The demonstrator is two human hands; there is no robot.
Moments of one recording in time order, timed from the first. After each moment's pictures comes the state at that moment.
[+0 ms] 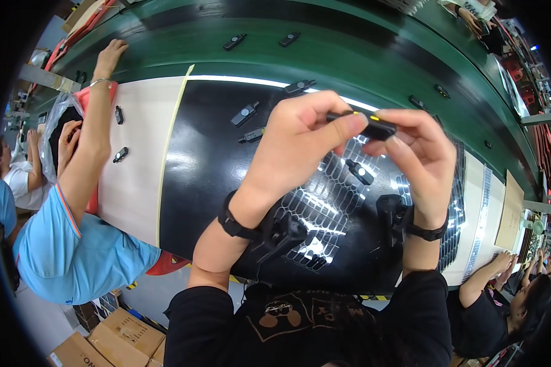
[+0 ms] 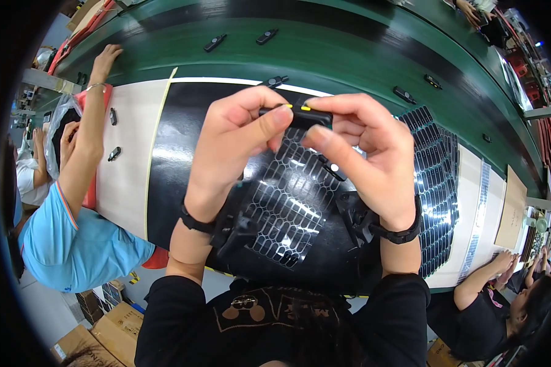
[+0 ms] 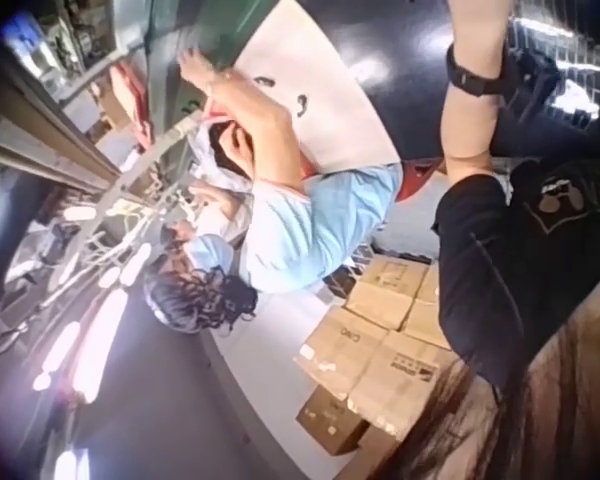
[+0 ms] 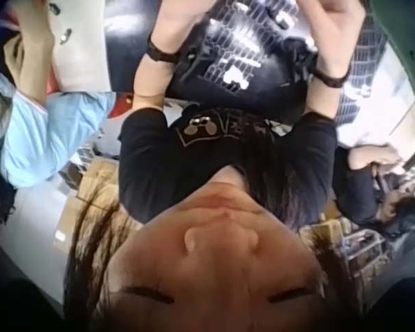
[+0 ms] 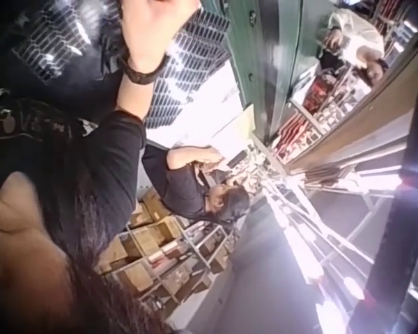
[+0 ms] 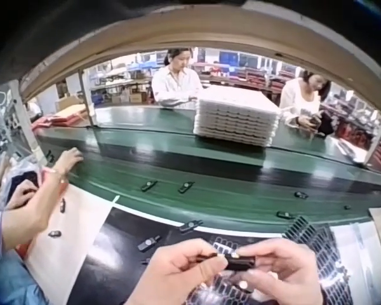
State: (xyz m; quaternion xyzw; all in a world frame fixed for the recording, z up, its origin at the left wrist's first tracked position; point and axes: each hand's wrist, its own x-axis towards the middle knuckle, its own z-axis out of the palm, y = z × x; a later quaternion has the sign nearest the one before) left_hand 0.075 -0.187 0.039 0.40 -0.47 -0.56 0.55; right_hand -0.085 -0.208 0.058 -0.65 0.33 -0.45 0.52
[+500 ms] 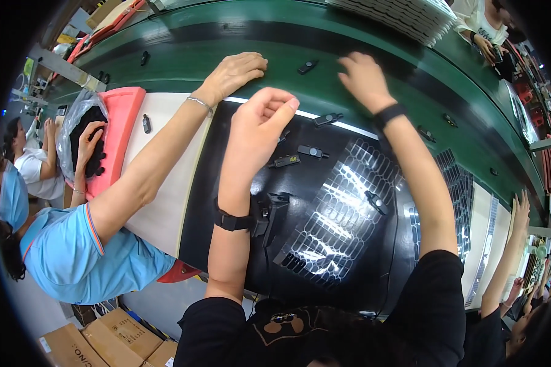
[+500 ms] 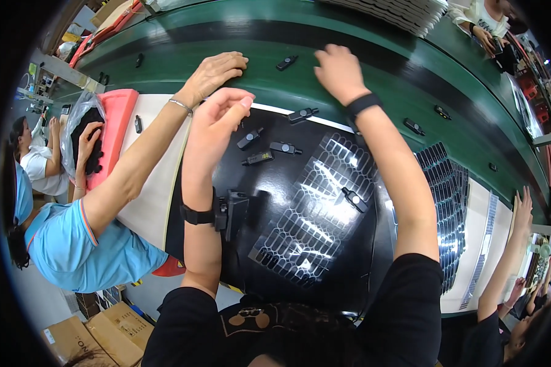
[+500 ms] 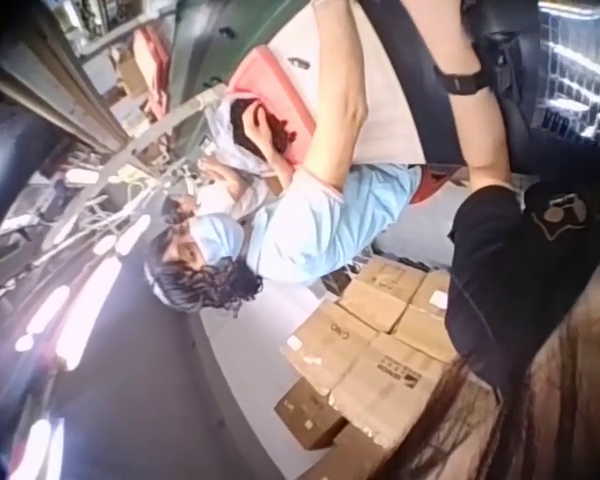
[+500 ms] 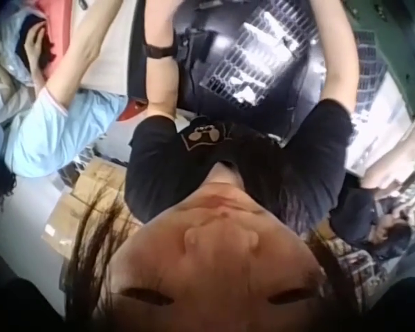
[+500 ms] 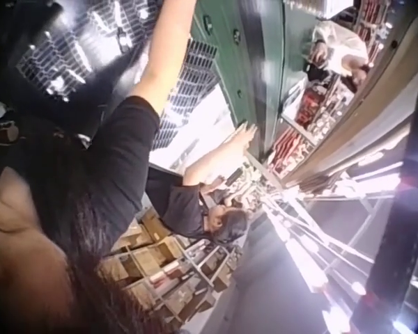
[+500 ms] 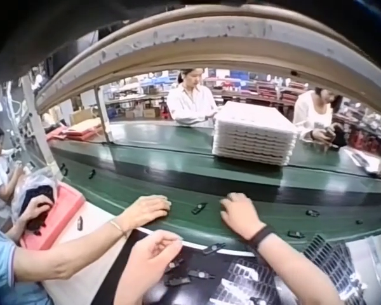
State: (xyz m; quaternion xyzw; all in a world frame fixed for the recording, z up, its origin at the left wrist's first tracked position) left_hand 0.157 -0.206 0.018 0.59 -0.47 -0.34 0.57; right_hand 0.004 -0.406 -0.051 -0.90 0.32 -0.27 -0.14
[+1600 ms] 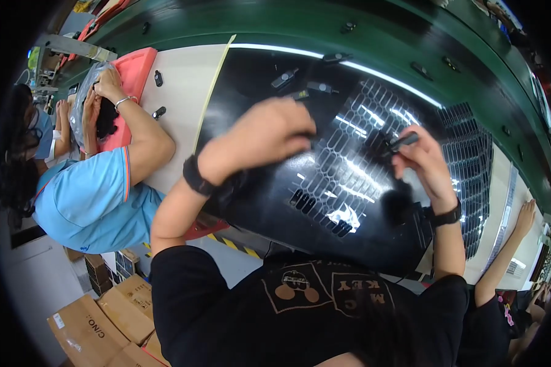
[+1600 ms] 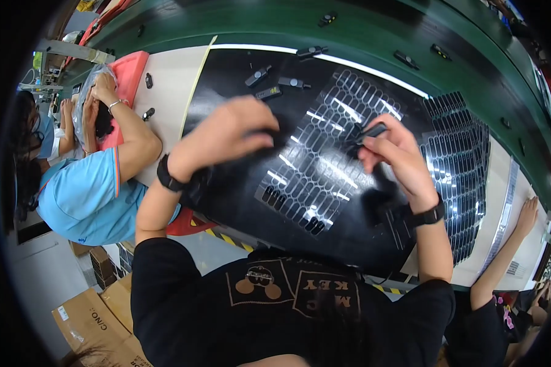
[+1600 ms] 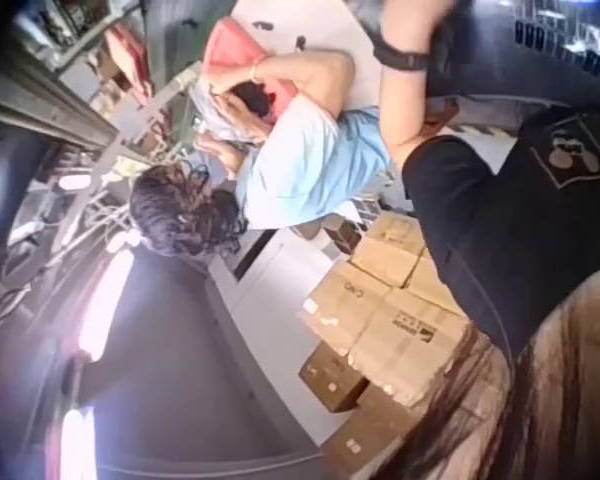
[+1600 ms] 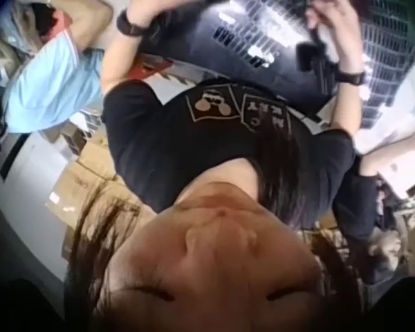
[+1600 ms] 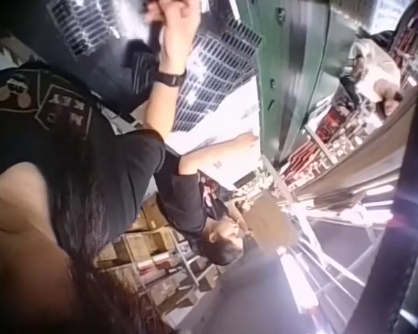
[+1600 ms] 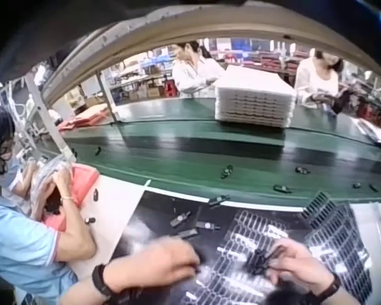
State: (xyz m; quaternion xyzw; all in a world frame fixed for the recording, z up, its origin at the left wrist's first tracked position) left_hand 0.151 -0.142 0.009 0.43 -0.86 -0.19 0.18; right_hand -0.131 -0.195 -0.004 -0.52 0.39 -0.25 0.71
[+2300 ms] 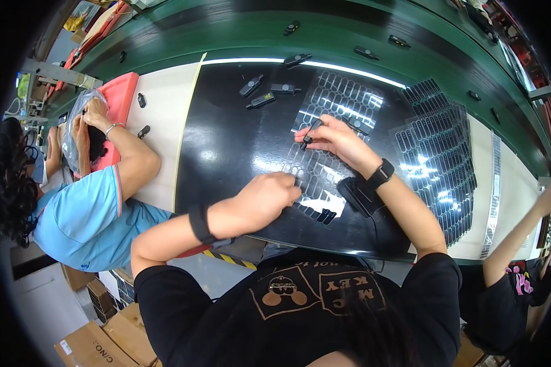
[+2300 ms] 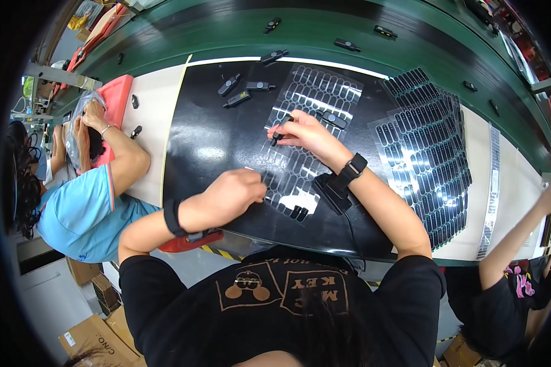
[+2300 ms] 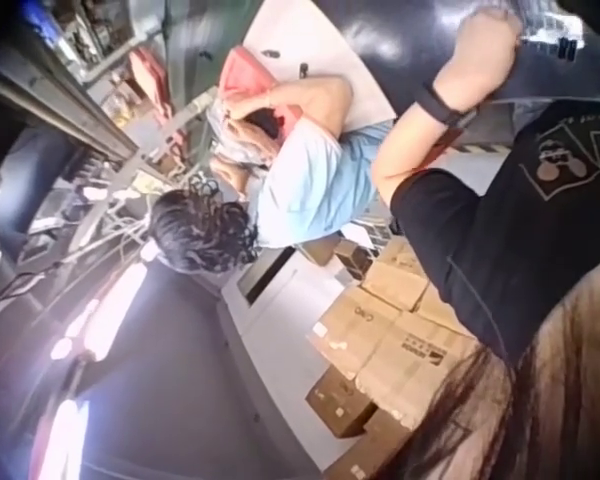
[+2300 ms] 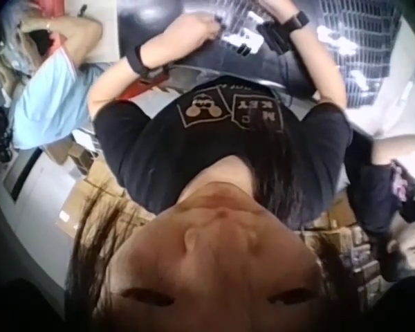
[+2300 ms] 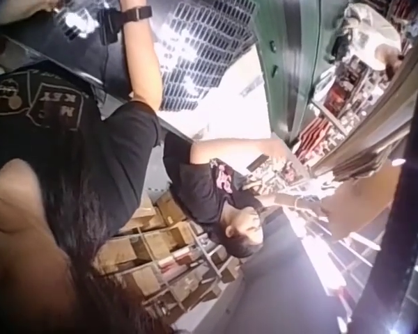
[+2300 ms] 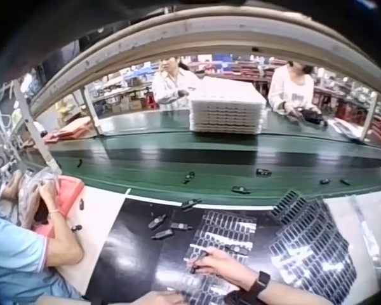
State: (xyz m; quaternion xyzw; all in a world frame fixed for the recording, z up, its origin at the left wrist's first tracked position) left_hand 0.093 -0.059 -0.006 0.43 -0.85 -0.27 0.11; right_hand -0.071 -0.179 -0.058 -0.44 0.31 -0.19 0.82
